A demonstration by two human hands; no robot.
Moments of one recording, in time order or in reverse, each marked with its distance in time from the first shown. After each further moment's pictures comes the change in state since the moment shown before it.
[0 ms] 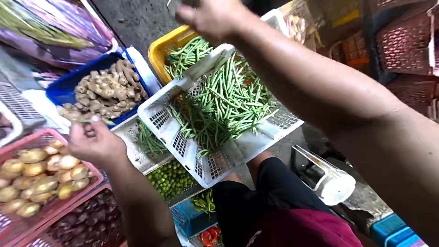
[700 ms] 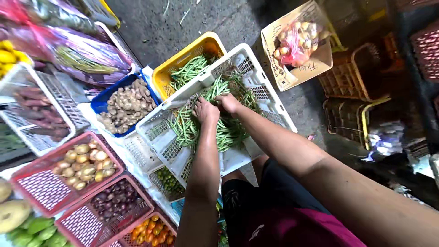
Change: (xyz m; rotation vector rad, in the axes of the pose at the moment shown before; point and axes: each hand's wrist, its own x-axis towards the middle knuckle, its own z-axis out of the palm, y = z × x) left_hand -0.124 0.211 0.247 0.515 -0.757 -0.155; right_hand -0.127 0.171 0.111 0.883 -0.191 0.902
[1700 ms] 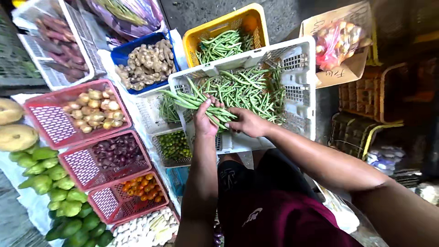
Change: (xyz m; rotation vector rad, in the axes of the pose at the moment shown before) left_hand -0.133 -0.117 -0.058 -2.179 -0.085 0.164; right_hand -0.166 0.010 0.037 -0.478 -0.530 -0.378
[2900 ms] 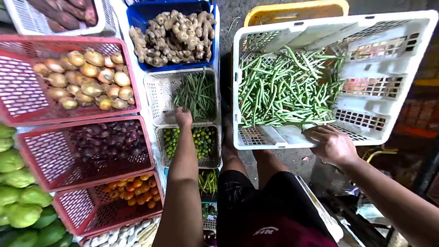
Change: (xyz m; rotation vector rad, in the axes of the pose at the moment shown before) left_hand 0.107 0.064 -0.388 1.450 0.658 -0.250; right_hand -0.033 0.085 0.018 -1.103 0.295 0.093
